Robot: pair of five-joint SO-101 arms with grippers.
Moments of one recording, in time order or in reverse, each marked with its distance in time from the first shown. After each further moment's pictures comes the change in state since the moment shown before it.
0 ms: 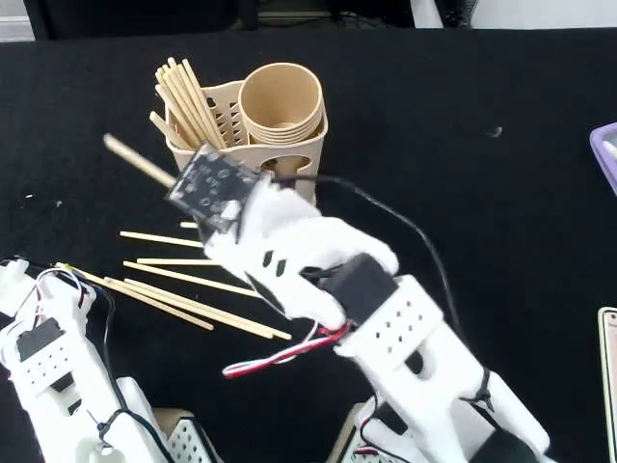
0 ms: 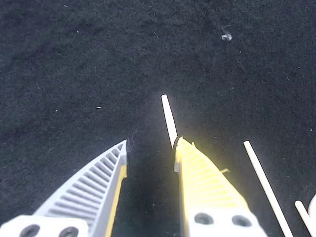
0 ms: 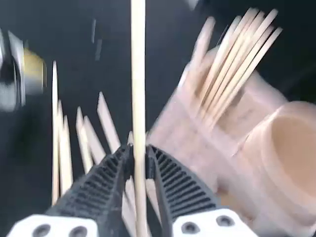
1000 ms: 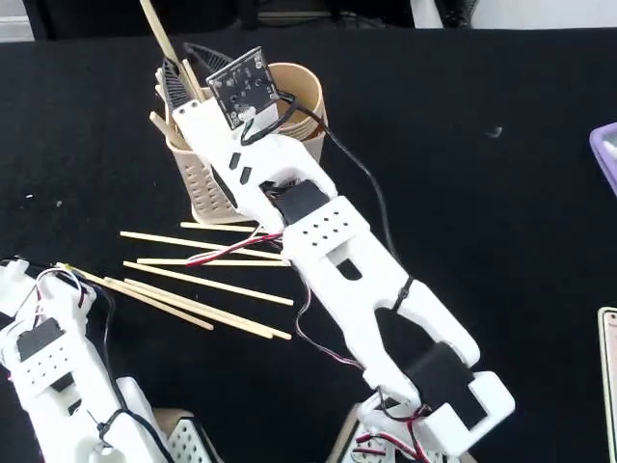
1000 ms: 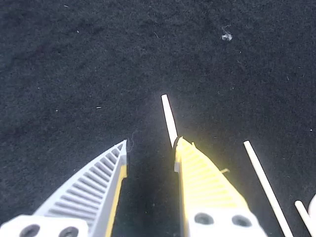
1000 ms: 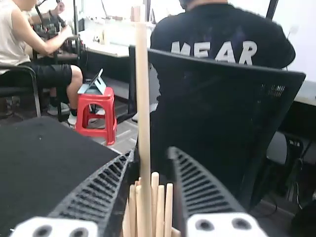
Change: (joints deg) left arm 0.0 0.0 0.0 0.0 0.0; right arm 8.1 31.9 -8.4 -52.7 -14.7
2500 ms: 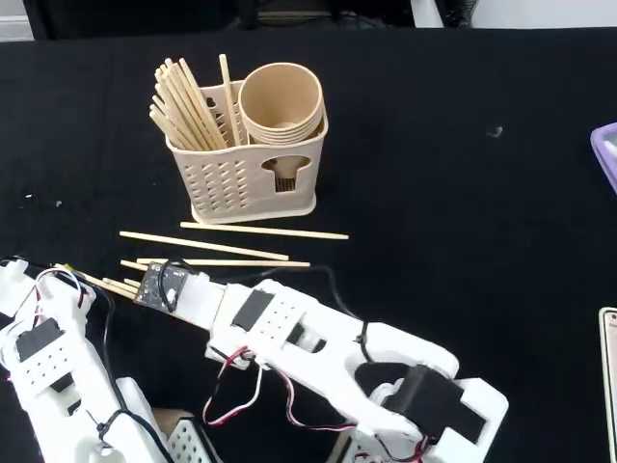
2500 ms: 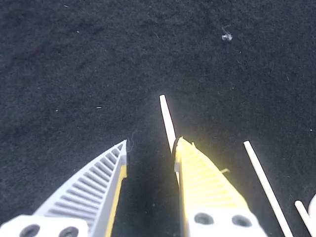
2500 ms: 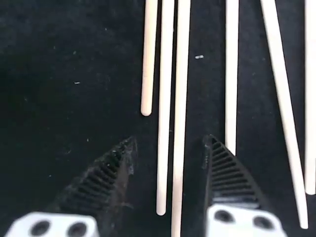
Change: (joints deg) left arm 0.0 0.0 0.0 0.0 0.0; right arm -21.5 -1.6 29.7 46.1 9.9
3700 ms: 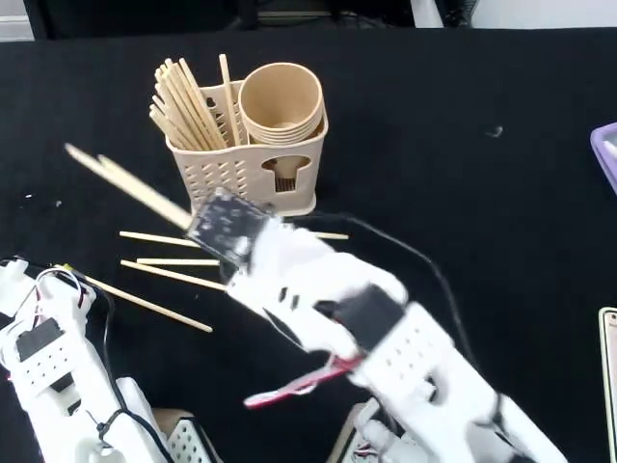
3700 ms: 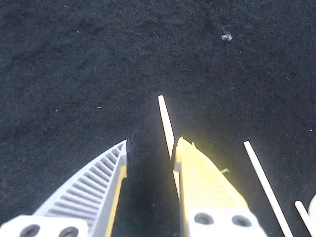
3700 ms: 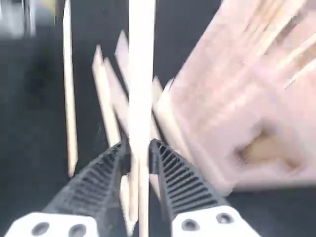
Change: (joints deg) left arm 0.0 0.0 0.0 0.0 0.0; right arm 12.0 -42.5 -5.5 7.0 3.4
